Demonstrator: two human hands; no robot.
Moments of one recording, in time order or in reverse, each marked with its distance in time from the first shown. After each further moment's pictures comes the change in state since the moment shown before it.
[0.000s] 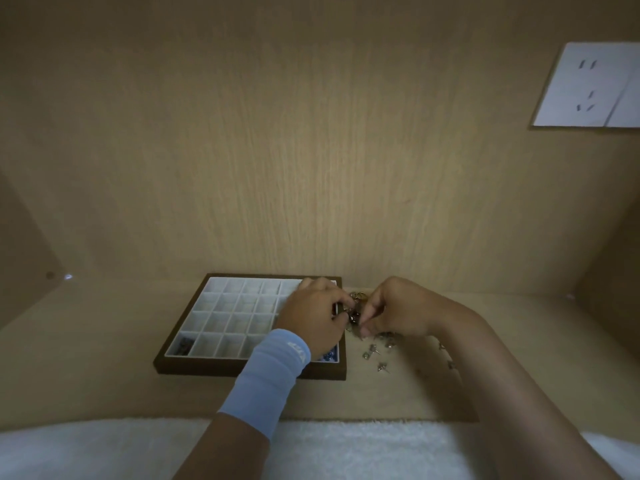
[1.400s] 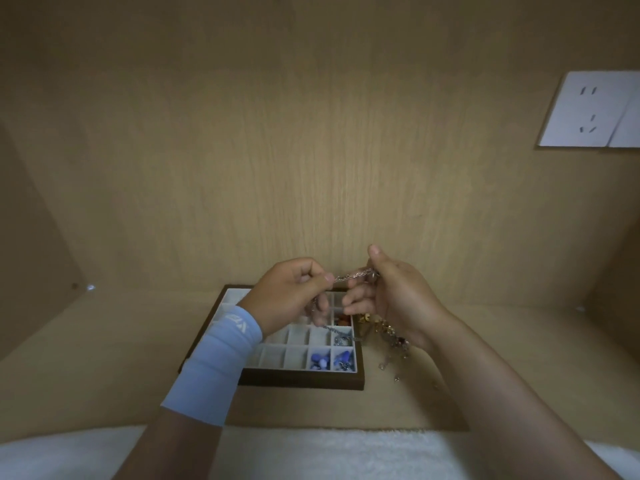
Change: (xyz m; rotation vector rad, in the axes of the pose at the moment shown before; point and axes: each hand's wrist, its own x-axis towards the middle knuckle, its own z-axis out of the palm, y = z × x) left_hand -0.011 0.006 -0.100 -0.762 -0.130 -0.132; right_hand -0.007 -0.063 0.010 1.177 0.250 -0.107
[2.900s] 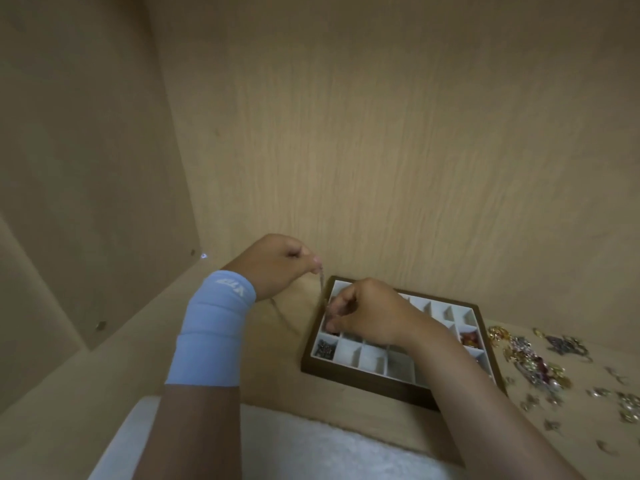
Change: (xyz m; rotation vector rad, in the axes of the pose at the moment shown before) left_hand -0.053 -0.026 -0.171 0.497 0.291 -0.132; right_hand 0.078 0.071 0.156 -1.071 -0.386 -0.104
